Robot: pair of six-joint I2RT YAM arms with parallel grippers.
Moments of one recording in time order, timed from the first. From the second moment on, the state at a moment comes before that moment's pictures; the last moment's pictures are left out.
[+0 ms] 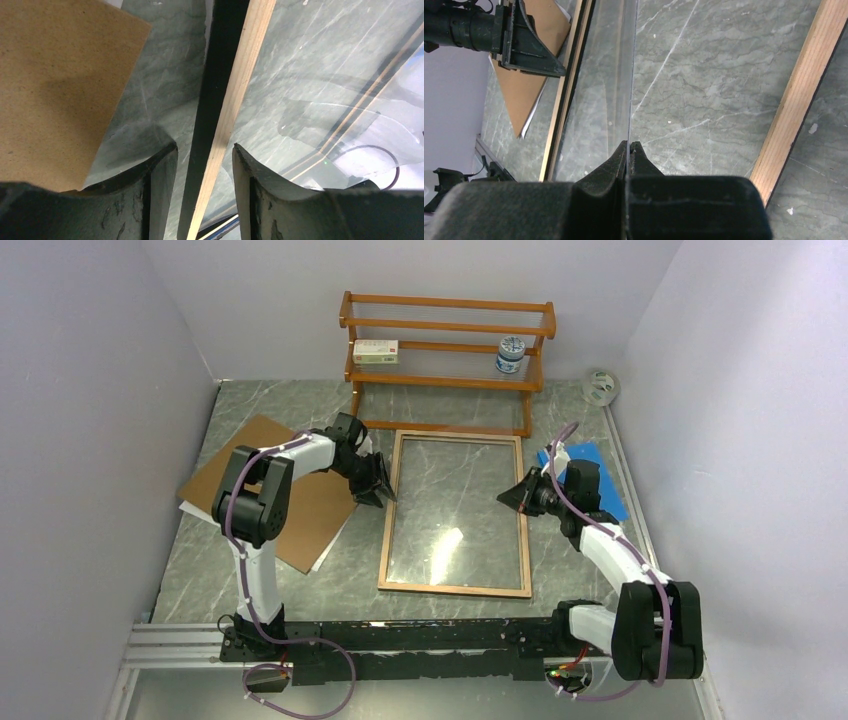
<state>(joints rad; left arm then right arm) -0.34 2.01 1.31 -0.54 0.51 -0.56 0.01 1.14 0.50 0.06 -0.64 0.42</state>
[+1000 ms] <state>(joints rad) -0.36 2.03 1.35 -0.57 0.48 -0.56 0.01 1.02 0.66 -0.06 -0.73 0.66</state>
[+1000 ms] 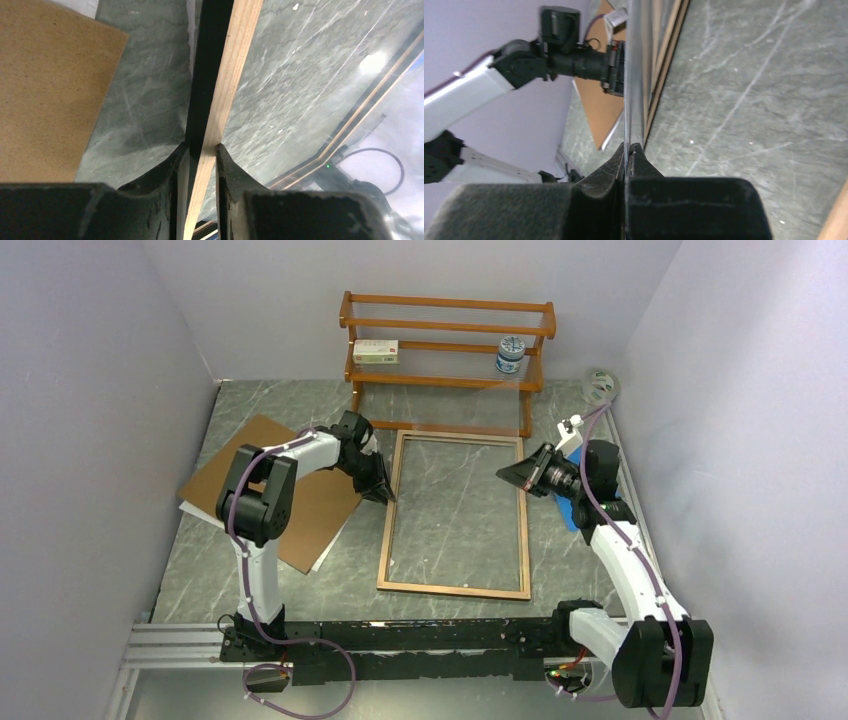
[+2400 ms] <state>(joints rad) -0.13 1.83 1.25 -0.67 0.34 -0.59 0.22 1.23 0.67 0.17 -0.63 1.06</state>
